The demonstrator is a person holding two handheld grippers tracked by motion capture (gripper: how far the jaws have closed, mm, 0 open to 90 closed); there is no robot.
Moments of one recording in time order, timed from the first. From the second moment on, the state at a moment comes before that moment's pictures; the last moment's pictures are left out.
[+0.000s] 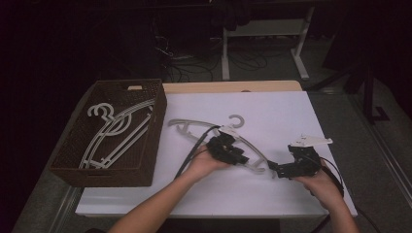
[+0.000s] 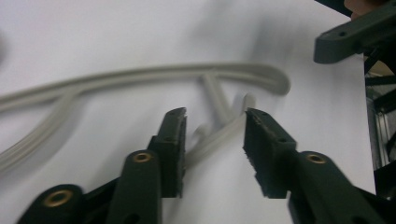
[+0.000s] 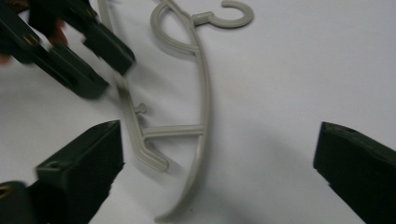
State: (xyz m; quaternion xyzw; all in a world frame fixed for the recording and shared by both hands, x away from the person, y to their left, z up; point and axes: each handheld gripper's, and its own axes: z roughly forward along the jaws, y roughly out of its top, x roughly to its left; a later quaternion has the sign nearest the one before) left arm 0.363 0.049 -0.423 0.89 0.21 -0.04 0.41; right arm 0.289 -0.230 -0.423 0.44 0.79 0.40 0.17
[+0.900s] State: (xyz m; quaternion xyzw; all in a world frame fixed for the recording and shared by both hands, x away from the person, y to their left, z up) left arm 0.333 0.156 -0.425 0.87 0.26 0.00 0.42; right arm 0.379 -0.089 -0.436 0.32 0.87 0.37 0.02
